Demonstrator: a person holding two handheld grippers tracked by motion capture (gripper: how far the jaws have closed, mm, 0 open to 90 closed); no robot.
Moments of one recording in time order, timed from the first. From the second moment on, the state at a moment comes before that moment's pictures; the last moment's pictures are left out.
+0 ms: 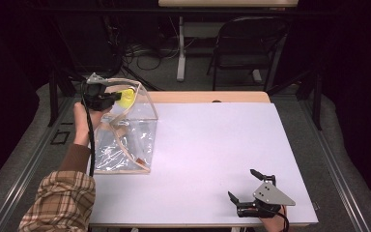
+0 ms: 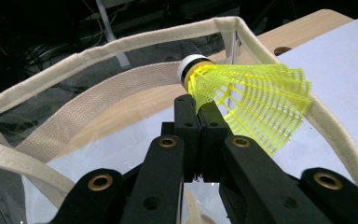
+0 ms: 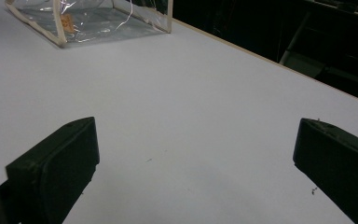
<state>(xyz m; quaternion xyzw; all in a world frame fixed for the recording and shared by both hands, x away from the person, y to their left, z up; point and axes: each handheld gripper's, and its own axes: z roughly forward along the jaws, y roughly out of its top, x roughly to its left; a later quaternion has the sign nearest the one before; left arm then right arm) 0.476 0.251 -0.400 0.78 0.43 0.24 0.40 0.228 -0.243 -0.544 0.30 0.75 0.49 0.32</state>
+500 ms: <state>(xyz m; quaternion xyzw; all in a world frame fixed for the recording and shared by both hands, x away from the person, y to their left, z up) 0.480 0.250 -0.404 0.78 0.43 0.23 0.39 0.228 -0.243 -0.544 0.30 0.75 0.49 0.32</state>
